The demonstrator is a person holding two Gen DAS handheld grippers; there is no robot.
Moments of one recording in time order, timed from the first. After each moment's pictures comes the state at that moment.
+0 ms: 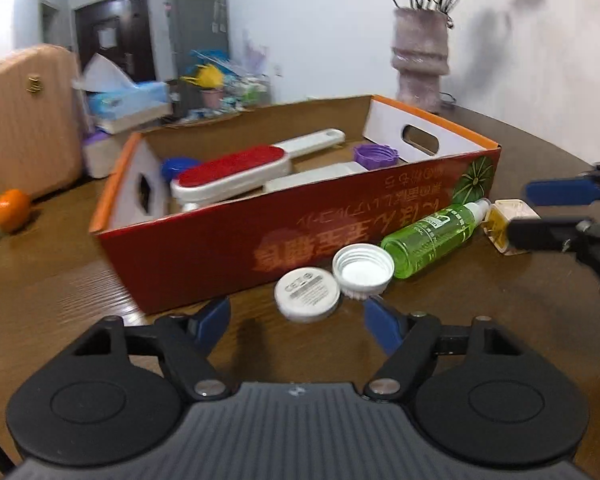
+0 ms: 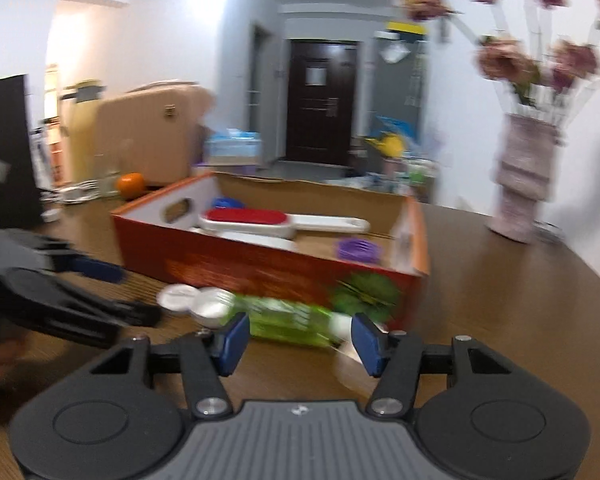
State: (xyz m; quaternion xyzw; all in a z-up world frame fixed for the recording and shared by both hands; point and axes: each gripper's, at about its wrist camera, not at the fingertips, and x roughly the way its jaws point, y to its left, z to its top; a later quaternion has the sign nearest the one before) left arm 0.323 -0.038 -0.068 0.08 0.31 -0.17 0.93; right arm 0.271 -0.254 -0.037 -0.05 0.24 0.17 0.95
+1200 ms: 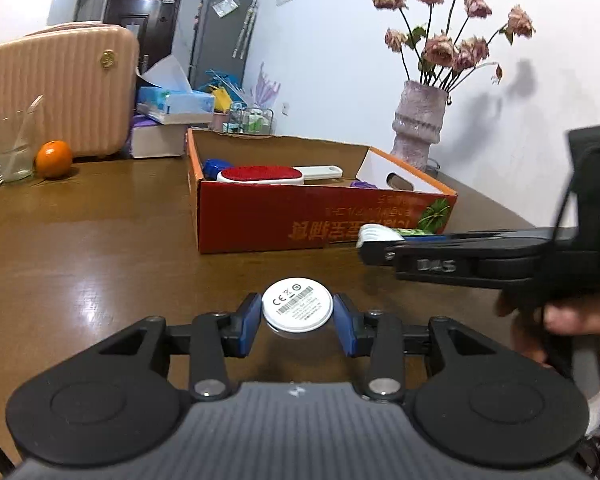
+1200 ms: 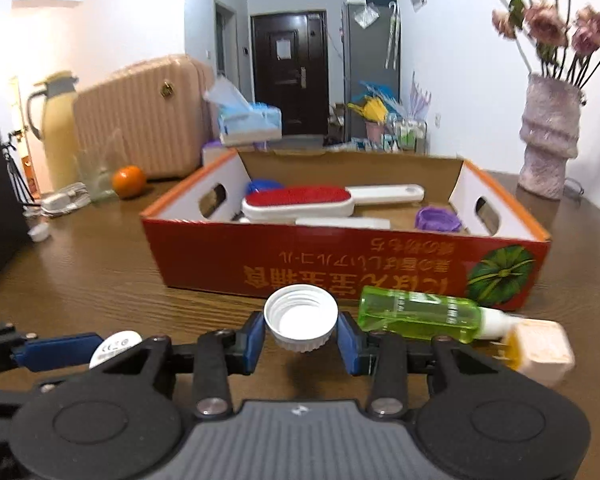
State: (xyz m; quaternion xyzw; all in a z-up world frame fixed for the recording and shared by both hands) left arm 0.223 0.043 -0.053 -0.04 0.26 -0.18 0.95; right arm 0.286 -0.147 -0.049 0.00 0.28 0.11 0.95
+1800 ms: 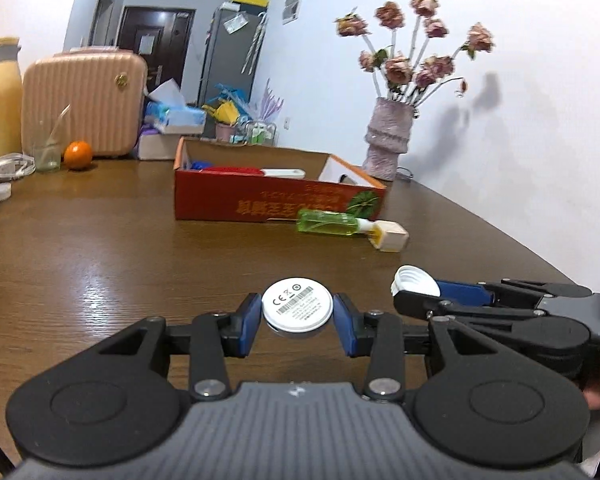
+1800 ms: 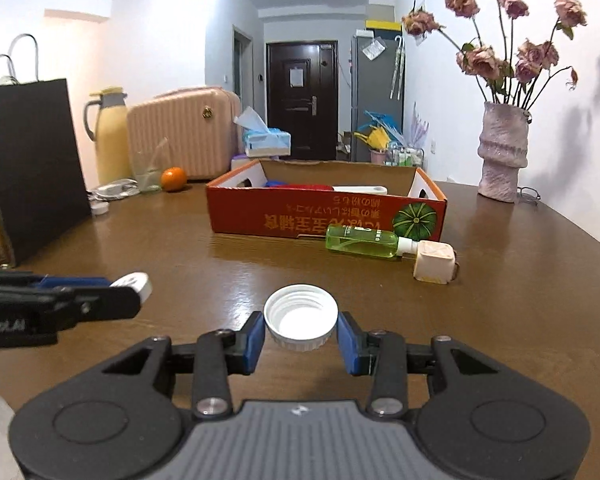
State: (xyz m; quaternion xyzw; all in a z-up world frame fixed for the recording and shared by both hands) left arm 0.079 -0.002 -0.024 -0.05 0.24 -0.17 0.95; right arm 0.102 -0.202 -0.039 -0.01 0.24 0.12 0.96
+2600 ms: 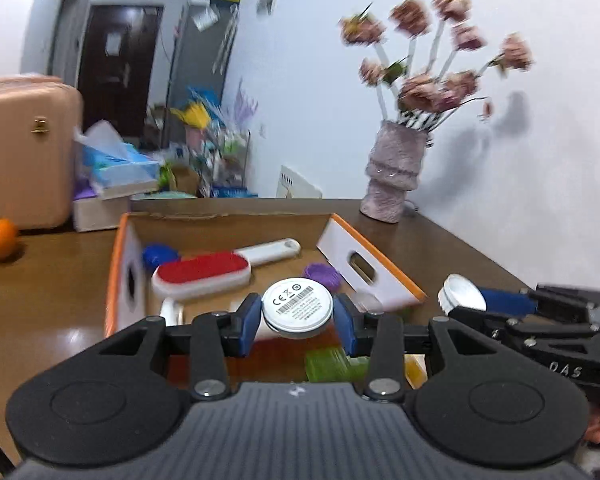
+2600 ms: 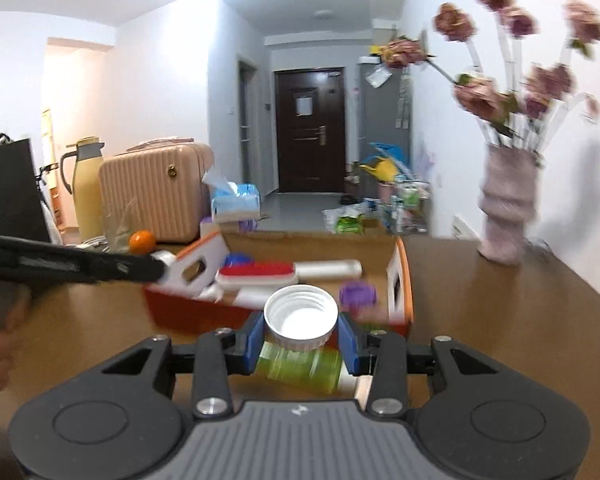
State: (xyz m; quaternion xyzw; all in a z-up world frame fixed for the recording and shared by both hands) left arm 0.336 -0.030 0.035 -0.04 0.26 -0.21 0.94; right arm 0.263 -0.271 0.024 -0.01 0.21 0.15 0.97
